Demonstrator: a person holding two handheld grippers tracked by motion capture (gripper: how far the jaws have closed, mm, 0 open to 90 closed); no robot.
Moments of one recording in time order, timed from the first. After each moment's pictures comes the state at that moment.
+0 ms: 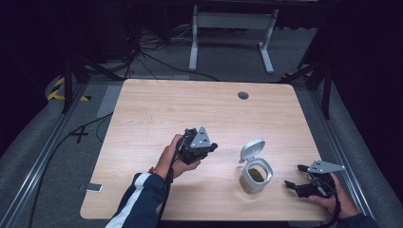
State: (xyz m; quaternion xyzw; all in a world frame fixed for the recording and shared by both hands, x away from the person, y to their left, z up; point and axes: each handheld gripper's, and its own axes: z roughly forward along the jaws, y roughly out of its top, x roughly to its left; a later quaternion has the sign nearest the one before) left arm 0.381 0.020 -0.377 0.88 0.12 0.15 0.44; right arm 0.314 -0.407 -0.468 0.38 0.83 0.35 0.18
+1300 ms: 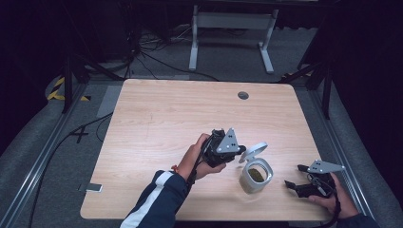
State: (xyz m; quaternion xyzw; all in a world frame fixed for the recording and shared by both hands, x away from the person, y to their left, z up) left arm 0.357 -0.033 -0.351 0.87 0.06 0.13 0.48; right arm 0.314 -0.407 -0.468 0.38 0.83 0.35 0.18
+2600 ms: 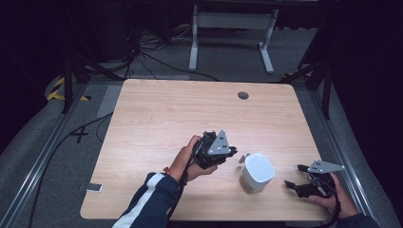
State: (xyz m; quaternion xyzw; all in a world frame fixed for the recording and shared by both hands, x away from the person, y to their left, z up) left arm 0.361 -0.006 -0.360 0.87 0.08 0.15 0.46; right arm 0.314 -0.407 -0.468 0.38 0.83 0.35 0.18
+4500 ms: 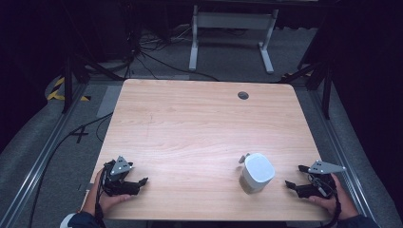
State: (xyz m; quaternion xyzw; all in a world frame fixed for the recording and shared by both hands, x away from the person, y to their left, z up) left arm 0.329 0.235 -0.482 0.84 0.37 0.15 0.36; right arm 0.311 -0.408 -0.468 0.39 0.83 0.35 0.19
